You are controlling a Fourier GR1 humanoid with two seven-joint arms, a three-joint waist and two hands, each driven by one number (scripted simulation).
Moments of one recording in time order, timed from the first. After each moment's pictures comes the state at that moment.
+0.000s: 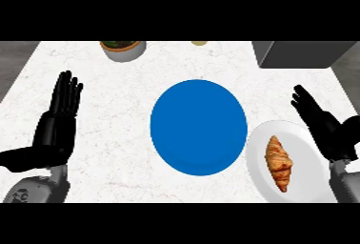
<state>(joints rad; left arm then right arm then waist) -0.13 0.30 -0.14 -1.62 0.21 0.32 -0.14 -0.16 -0.48 0.12 -1.40 -0.28 -0.02 0.05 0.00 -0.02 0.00</state>
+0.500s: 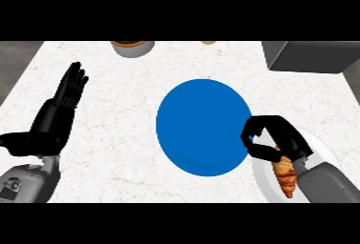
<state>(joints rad) -0.21 0.40 -0.17 -1.60 0.19 0.21 -0.05 -0.29 -0.52 0.49 -1.35 0.25 -0.09 0.06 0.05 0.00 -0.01</state>
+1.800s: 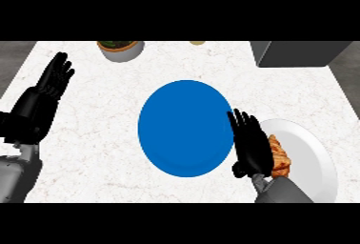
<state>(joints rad) -0.26 0.45 -0.08 -1.57 0.21 0.11 0.06 -0.27 -0.31 0.64 -1.43 1.01 -0.09 0.67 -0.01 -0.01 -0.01</state>
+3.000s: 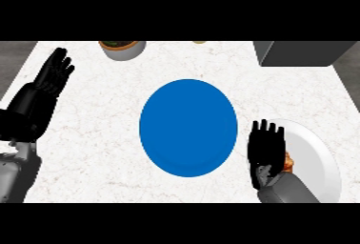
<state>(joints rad) -0.28 0.43 -0.04 -1.61 0.19 0.06 0.12 -0.25 -0.26 0.51 -1.48 1.08 0.51 0.98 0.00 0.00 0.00</state>
